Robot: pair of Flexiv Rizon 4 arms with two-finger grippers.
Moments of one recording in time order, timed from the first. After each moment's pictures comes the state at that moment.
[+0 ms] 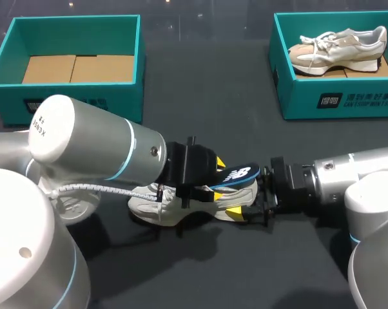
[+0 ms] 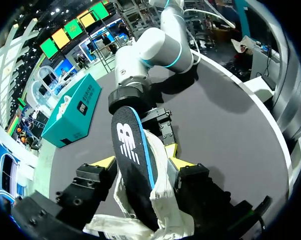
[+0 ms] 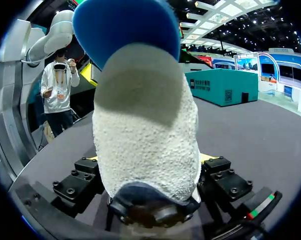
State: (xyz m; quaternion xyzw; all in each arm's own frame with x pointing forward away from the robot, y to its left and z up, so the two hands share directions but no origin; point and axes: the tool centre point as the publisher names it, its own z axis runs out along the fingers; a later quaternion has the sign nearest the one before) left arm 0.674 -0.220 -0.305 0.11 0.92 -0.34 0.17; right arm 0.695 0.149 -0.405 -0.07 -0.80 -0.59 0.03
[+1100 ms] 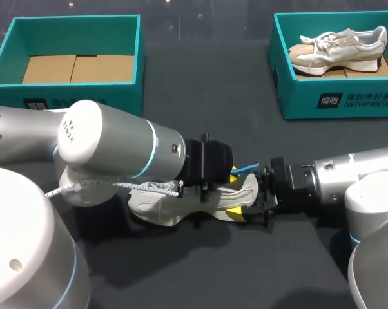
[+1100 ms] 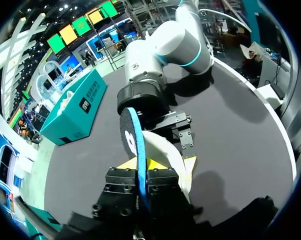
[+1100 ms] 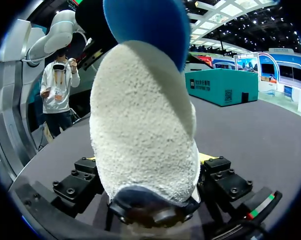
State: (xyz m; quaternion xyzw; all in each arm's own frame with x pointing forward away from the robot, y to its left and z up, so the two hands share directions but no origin) left arm 0.700 -0.253 -0.320 0.08 0.92 -0.36 0.17; right arm 0.694 0.148 -0.405 -0.07 -0.80 -0.59 0.03
